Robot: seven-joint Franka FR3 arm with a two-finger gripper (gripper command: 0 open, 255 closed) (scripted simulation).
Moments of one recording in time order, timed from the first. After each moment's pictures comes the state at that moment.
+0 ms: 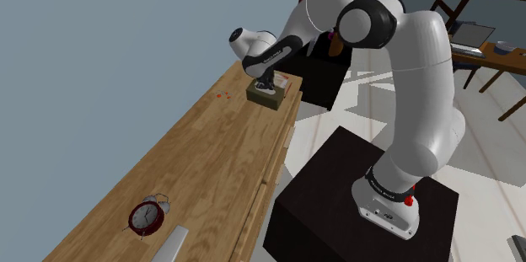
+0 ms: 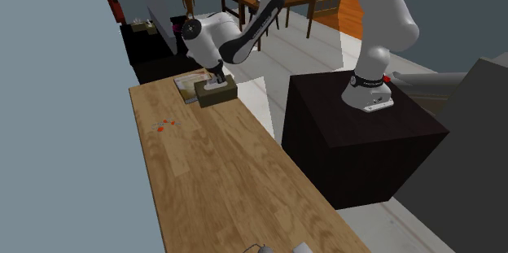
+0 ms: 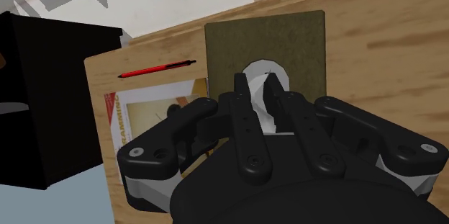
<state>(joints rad) -0.14 0.63 0.11 -1.69 -0.67 1.98 0.21</state>
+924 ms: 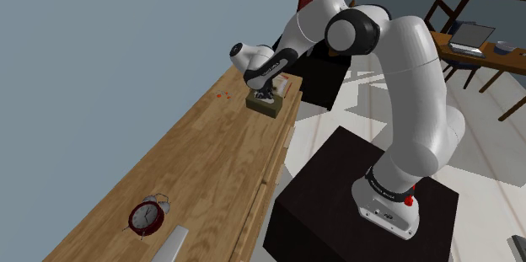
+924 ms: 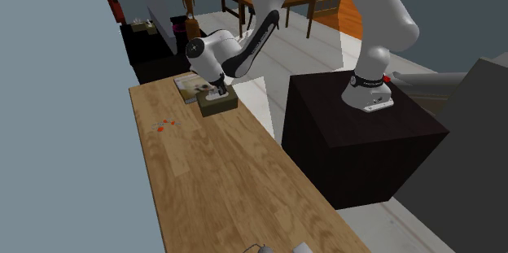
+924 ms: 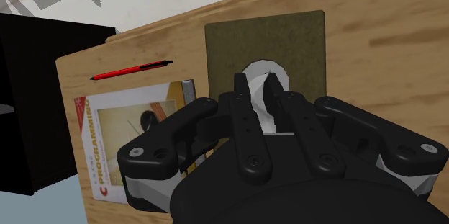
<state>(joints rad) -0.14 0.74 0.09 -1.67 -0.70 2.06 0.26</state>
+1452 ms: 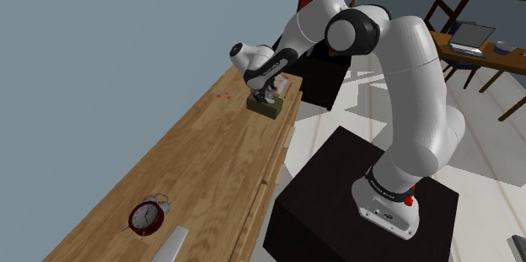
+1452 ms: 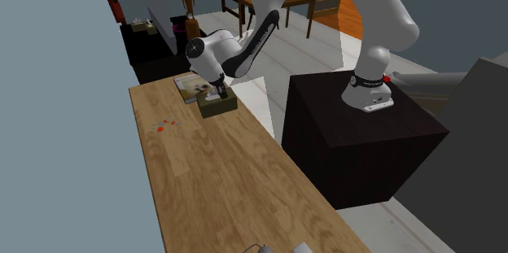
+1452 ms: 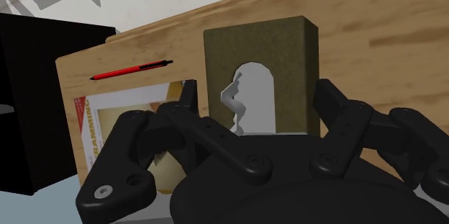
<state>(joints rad) -0.14 0.74 0.09 -1.67 -0.70 2.06 0.26</state>
